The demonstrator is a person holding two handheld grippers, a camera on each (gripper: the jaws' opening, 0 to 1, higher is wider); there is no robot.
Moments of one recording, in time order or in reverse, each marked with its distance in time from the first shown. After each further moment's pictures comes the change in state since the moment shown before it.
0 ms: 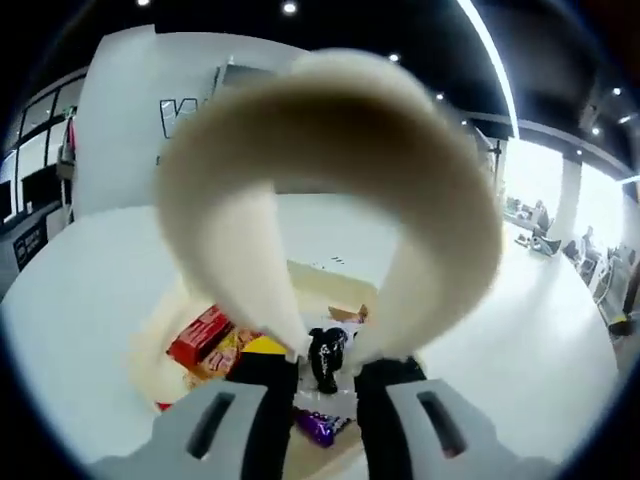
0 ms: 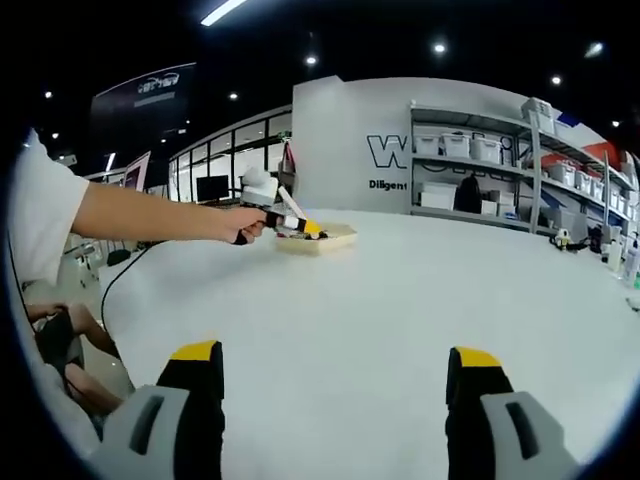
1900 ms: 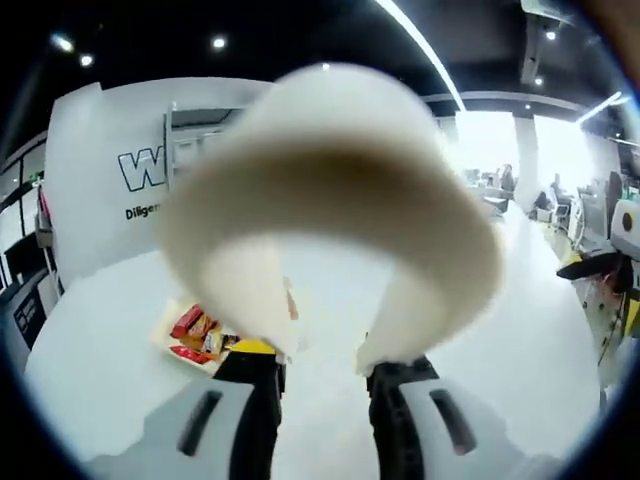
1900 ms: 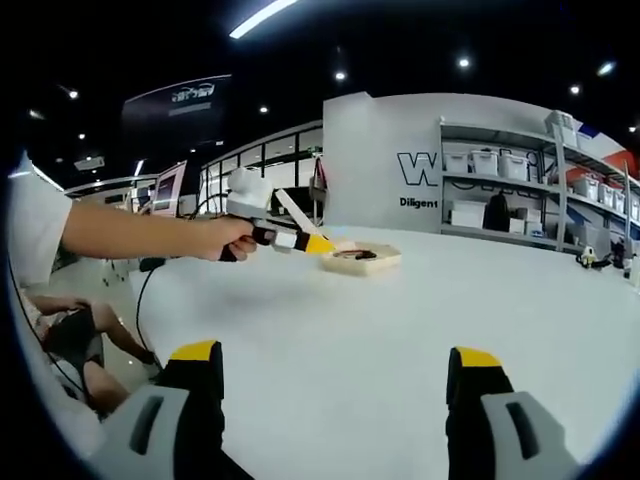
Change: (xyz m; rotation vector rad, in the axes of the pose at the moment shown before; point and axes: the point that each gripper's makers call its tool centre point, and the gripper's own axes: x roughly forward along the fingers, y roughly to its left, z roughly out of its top) left arm -0.126 -0.080 -0.007 0.214 -0.044 -0.139; right arm -0.010 0.064 0.016 -0.035 -0.075 0.138
